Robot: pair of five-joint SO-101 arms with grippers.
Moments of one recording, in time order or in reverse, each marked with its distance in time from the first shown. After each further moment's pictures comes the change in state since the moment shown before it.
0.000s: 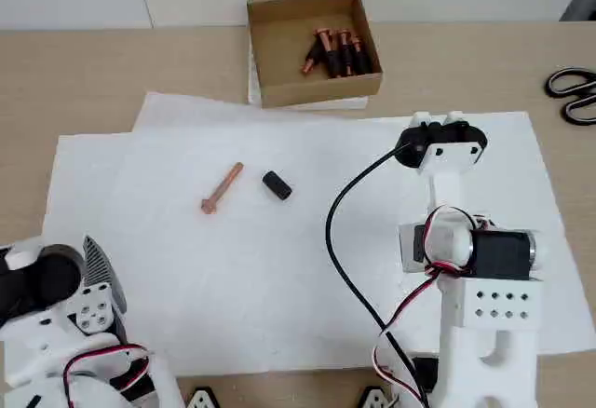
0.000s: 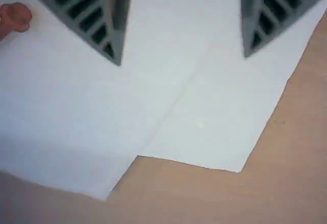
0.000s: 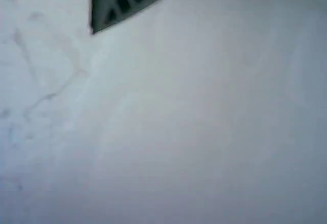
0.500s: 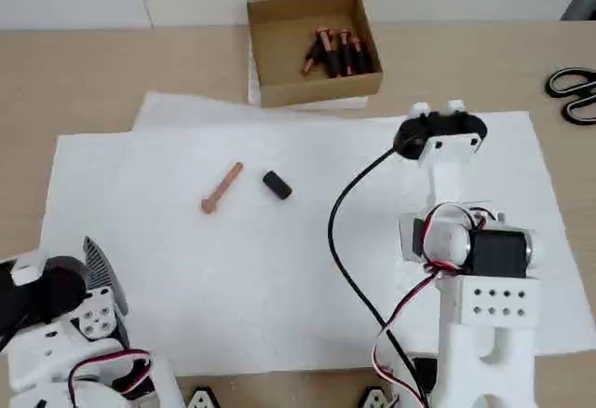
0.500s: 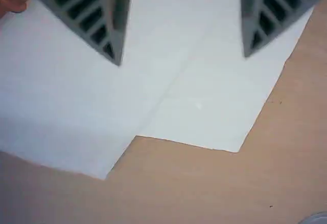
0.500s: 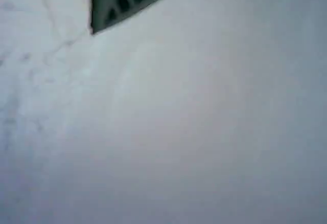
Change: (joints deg) left arm 0.0 -4.1 4.3 -2.6 0.0; right arm 0.1 0.0 3.0 -9.1 0.3
